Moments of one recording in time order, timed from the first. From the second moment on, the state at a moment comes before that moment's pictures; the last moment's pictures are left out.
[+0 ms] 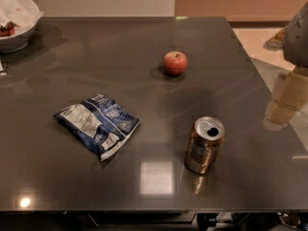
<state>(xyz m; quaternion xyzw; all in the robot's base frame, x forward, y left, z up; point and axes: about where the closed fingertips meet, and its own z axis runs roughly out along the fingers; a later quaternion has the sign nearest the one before) 0.438 -0.217 0.976 -0.60 0.78 -0.03 0.16</state>
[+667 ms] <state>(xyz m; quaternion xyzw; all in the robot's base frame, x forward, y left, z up) 0.459 -0.215 0.975 -0.61 0.78 -0.03 0.16</state>
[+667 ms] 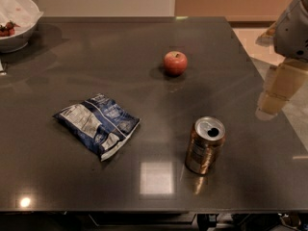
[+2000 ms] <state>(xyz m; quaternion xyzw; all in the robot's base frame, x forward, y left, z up) 0.615 -0.155 0.932 -0.60 0.77 0.05 0.22</state>
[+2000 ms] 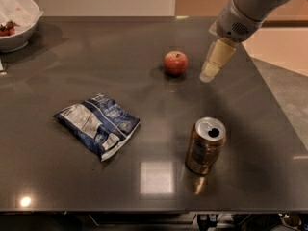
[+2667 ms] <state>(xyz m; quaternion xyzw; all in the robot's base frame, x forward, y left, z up) 0.663 -0.109 0.894 -0.58 0.77 0.10 0.24</state>
